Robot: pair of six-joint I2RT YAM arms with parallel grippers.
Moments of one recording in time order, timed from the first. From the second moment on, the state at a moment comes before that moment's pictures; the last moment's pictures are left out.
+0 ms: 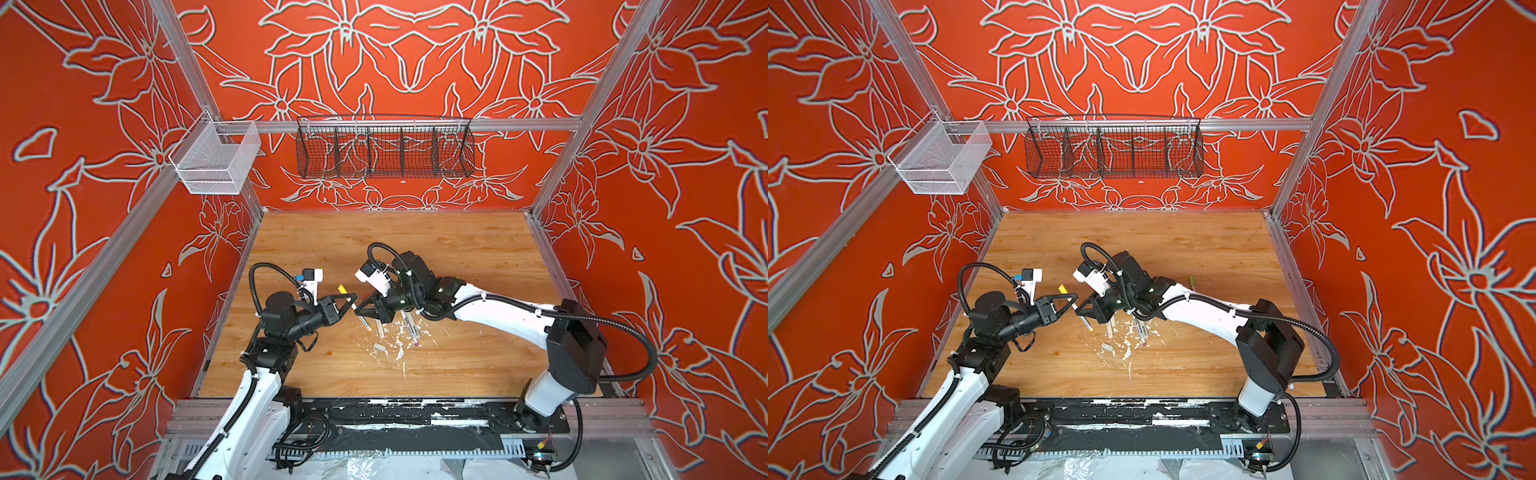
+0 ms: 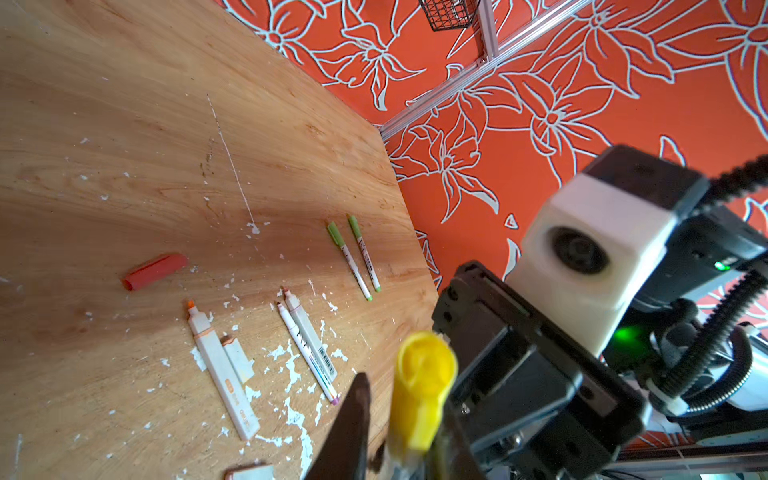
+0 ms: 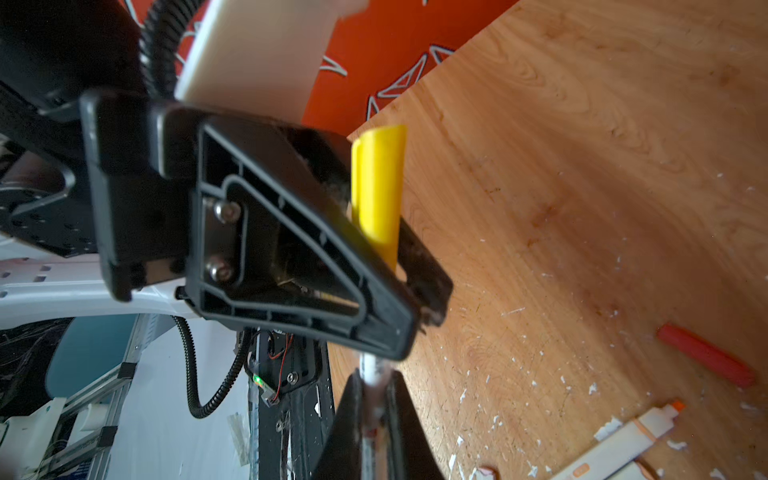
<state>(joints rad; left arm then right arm) -0.08 0.68 0.37 0.07 0.78 -0.81 0.90 1.66 1.22 -0.12 -0.62 0.25</state>
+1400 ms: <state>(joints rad) -0.02 0.57 0.40 -0.04 0.71 -0.76 0.90 1.72 1.23 -0.07 -0.67 0.30</state>
